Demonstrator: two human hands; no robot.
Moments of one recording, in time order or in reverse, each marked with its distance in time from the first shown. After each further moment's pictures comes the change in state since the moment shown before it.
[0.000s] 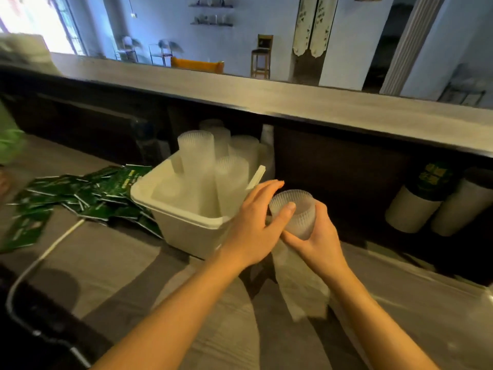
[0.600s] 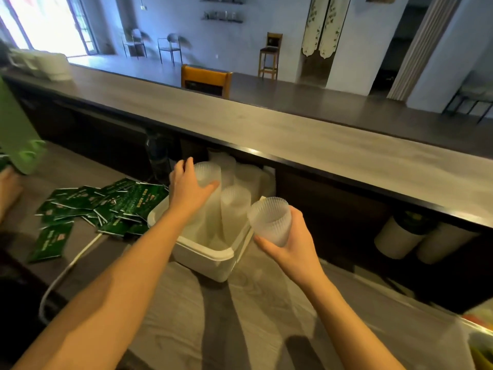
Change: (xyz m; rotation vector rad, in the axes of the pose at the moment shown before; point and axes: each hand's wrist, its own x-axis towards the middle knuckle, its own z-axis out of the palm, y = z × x) left_hand 0.096 -0.057 -0.133 0.448 0.200 -0.524; right_hand 0.033 -0.082 -0.004 0.023 -0.124 0.033
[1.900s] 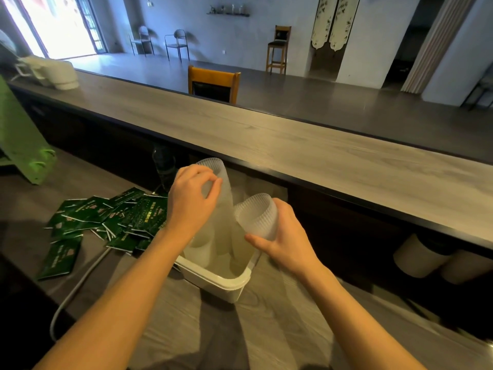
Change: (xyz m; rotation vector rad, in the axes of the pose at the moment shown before) left_hand 0.000 0.017 -0.035 -0.031 0.286 0.447; right_hand 0.071 -0.020 0.022 -0.201 -0.132 -0.040
